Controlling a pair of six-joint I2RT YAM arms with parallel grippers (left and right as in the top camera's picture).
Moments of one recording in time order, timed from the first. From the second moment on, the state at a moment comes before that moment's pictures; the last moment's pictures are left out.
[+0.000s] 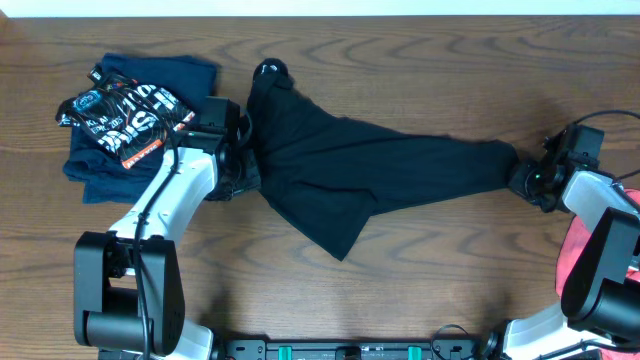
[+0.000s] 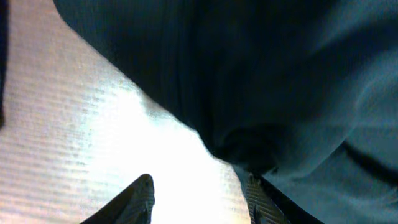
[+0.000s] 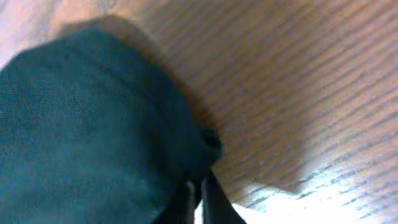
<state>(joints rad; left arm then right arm) -0.13 1.69 1.07 -0.78 0.09 -0.41 -0.36 1.76 0.89 -0.36 -0.17 0.28</state>
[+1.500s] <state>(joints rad) -0.66 1.82 1.04 -0.70 0.25 -0.94 -0.57 1.77 1.18 -0.78 -0.01 0.28</state>
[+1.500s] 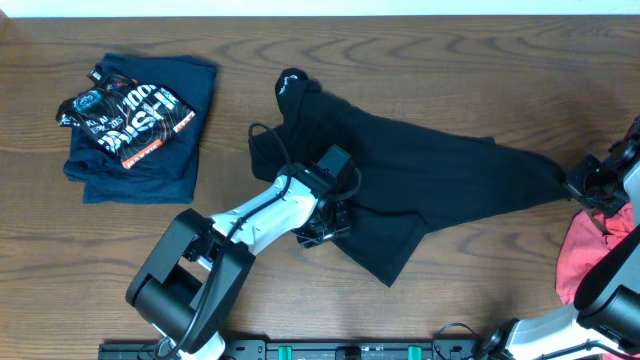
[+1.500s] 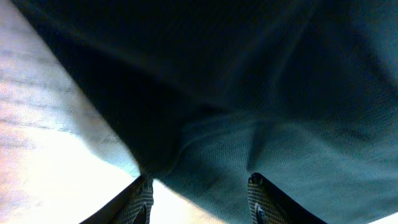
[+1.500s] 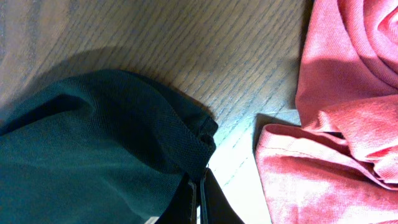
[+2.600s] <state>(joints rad) -0.29 1.22 1.26 -0.90 0.08 -0.48 -0.57 1.61 1.40 -1.14 -0.14 0.21</state>
